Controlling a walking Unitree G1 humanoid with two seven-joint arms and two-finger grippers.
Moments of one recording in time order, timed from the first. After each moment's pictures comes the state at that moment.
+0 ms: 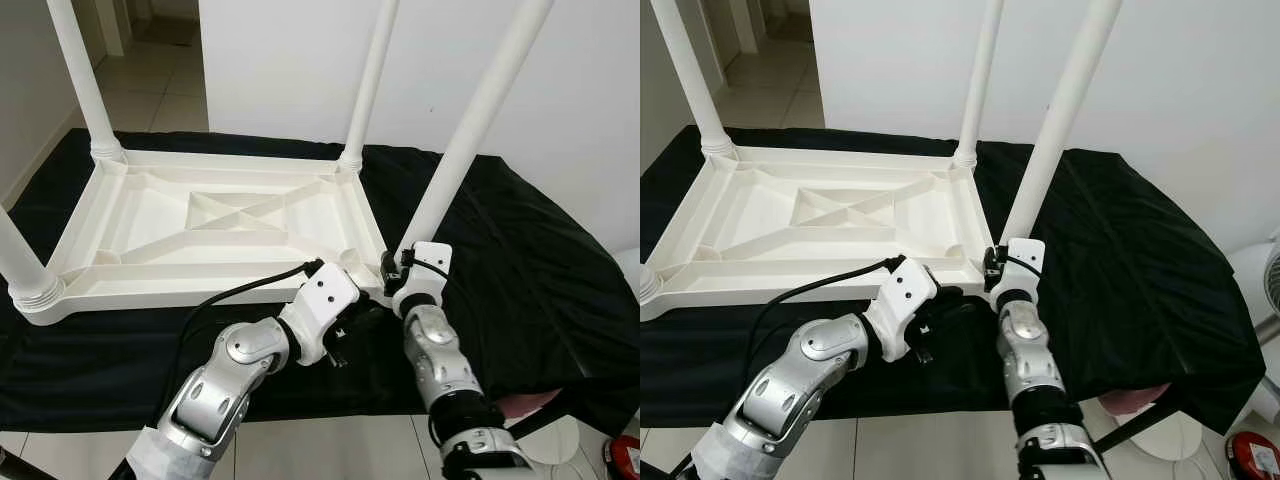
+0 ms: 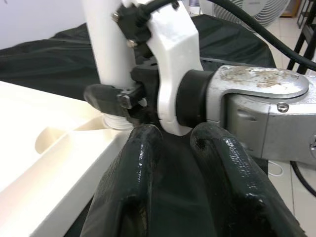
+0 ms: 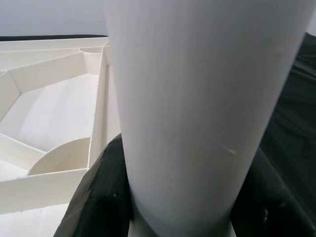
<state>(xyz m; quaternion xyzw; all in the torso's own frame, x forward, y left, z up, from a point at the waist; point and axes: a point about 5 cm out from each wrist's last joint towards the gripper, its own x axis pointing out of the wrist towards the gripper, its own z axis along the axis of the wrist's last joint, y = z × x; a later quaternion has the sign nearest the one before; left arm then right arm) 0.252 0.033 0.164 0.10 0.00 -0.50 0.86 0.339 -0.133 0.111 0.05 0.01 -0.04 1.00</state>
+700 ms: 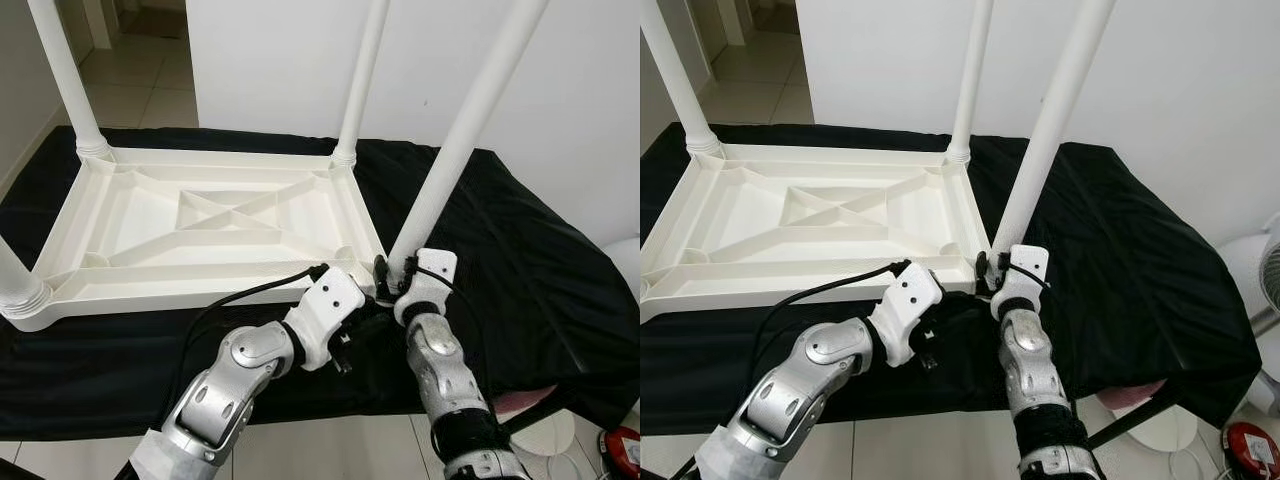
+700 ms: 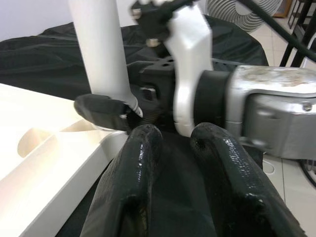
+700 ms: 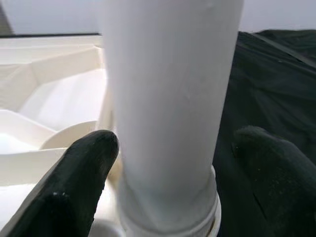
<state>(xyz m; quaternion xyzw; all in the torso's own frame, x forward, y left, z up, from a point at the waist) 0.250 0.031 0.164 0.10 0.00 -0.51 0.86 0.314 -0.145 0.113 0.05 -0.03 0.03 1.00</state>
